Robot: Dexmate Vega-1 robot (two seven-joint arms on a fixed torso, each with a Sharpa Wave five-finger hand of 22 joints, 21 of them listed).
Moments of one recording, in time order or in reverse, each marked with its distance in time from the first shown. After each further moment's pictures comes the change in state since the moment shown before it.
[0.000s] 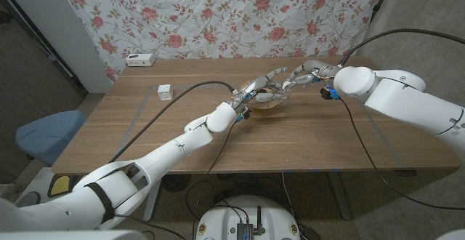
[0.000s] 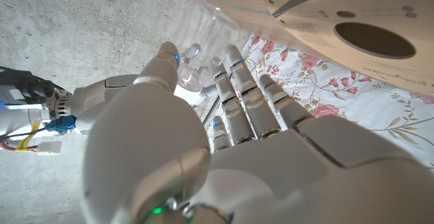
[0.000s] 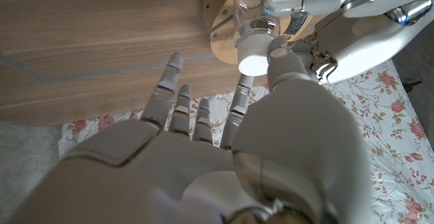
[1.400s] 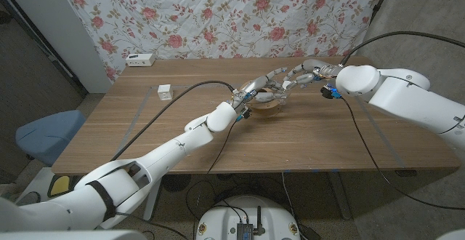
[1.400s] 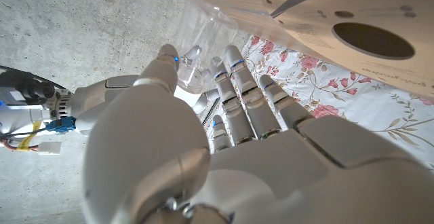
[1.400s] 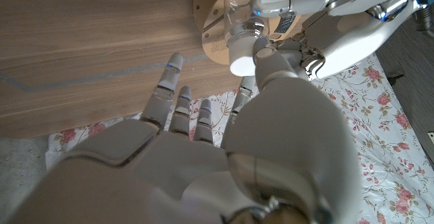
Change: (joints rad) left arm -0.013 -0.009 0.003 0.025 -0.003 -0.011 -0.004; left_hand -0.008 -0.001 0.001 0.001 0.002 0.018 0.000 0.000 0.000 0.000 0.000 -0.004 -0.002 0.000 0.000 0.000 0.000 0.000 0.000 0.000 0.000; right arm -0.027 -0.008 0.044 0.033 0.043 0.082 0.020; right_hand 0.041 0.046 0.028 0.012 0.016 -0.002 -0.012 -0.015 -0.014 0.007 -0.025 -0.005 -0.002 -0.007 -0.021 0.000 0.002 0.000 0.000 -0.004 0.000
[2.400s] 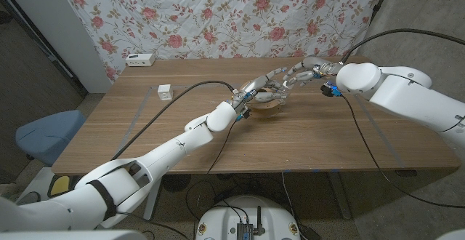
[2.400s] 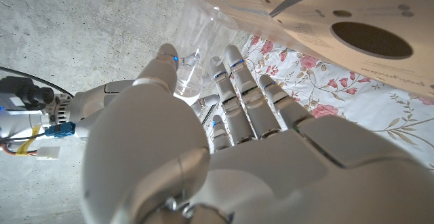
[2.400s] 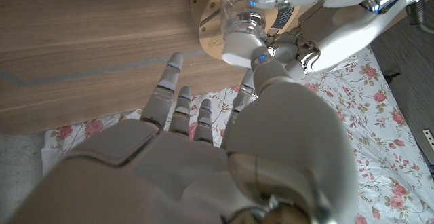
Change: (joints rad) left arm -0.004 -0.001 0.001 0.010 -0.001 -0.007 0.003; left_hand 0.000 0.000 -0.002 -0.001 -0.002 0.003 -0.003 0.000 0.000 0.002 0.002 0.002 0.004 0.000 0.000 0.000 0.000 0.000 0.000 0.000 0.000; right arm 0.006 -0.001 0.006 -0.006 0.000 0.004 0.006; right_hand -0.018 0.012 -0.004 0.004 0.000 0.022 0.004 0.004 -0.002 0.004 0.004 0.000 0.000 0.000 0.000 0.000 0.000 0.003 -0.003 0.000 0.000
